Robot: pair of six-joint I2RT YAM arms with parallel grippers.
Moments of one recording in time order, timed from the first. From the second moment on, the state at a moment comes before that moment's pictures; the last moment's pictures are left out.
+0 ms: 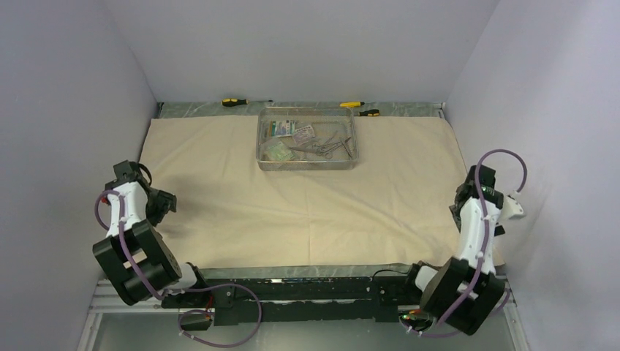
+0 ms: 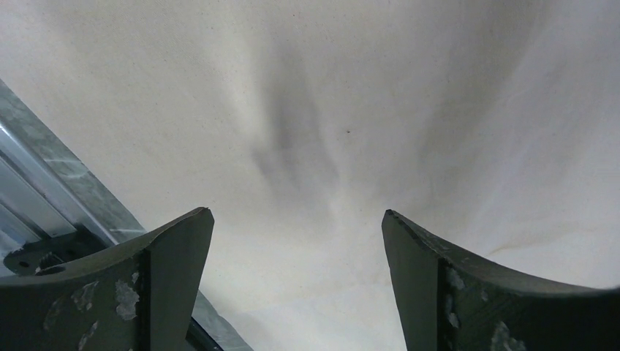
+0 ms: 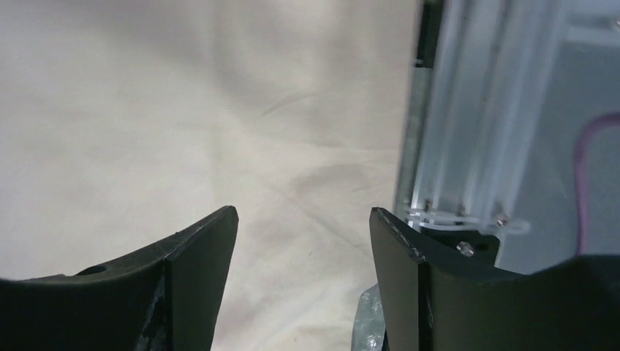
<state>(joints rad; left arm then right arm) 0.55 1.32 0.88 -0.89 -0.14 -0.75 -0.55 1.13 0.84 -1.01 0.55 0.90</state>
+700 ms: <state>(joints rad) 0.53 1.22 0.70 -0.86 -0.16 -0.85 0.02 0.93 0.70 -0.63 -0.16 0.52</state>
